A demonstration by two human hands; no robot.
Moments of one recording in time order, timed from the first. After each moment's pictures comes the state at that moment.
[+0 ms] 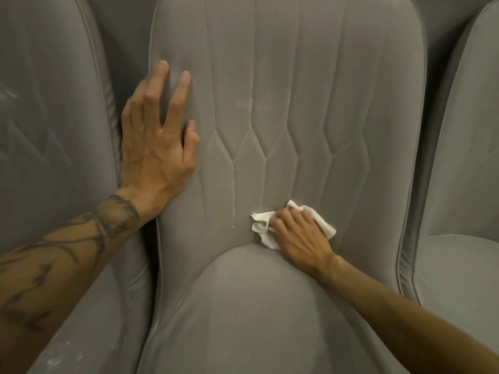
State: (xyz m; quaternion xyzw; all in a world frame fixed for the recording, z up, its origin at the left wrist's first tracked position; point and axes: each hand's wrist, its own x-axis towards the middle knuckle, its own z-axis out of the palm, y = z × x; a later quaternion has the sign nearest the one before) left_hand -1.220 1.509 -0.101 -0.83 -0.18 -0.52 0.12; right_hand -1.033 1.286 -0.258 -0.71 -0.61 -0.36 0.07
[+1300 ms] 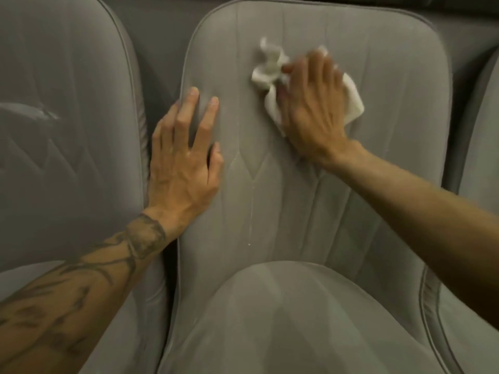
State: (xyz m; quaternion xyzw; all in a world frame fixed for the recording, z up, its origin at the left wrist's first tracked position) left_hand -1.223 1.501 -0.099 -0.83 -0.19 -0.51 0.10; right_hand -1.021 1.395 -0.022 -0.64 -0.46 -0.57 0.24
